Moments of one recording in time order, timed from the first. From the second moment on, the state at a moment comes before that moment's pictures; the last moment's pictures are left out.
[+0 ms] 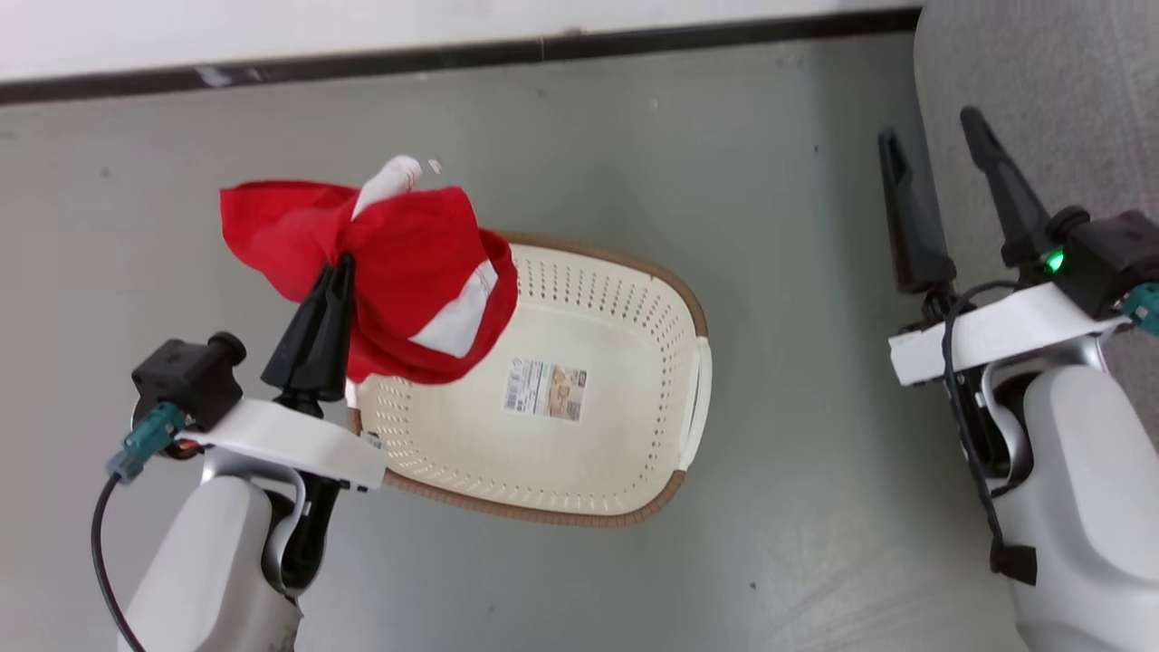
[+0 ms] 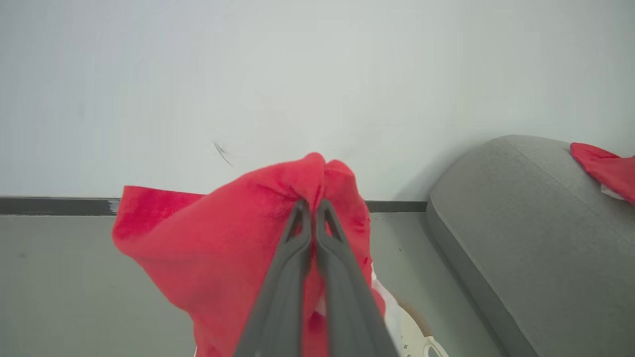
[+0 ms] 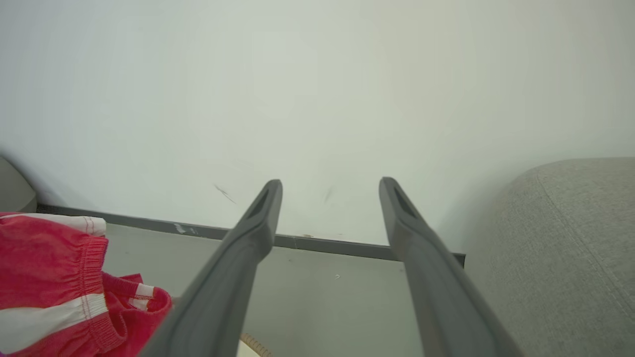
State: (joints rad) left arm -0.45 0.09 -0.20 0.31 -0.49 -0.11 -0.25; right arm -0.50 -0.05 0.01 0.15 0.05 0.13 -0.26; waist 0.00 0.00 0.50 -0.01
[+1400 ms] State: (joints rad) left arm -0.18 0.07 -0.35 0.13 -0.46 -0.06 -0.12; right arm -0.30 -0.06 0.64 0.19 0.19 0.13 -0.26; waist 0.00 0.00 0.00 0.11
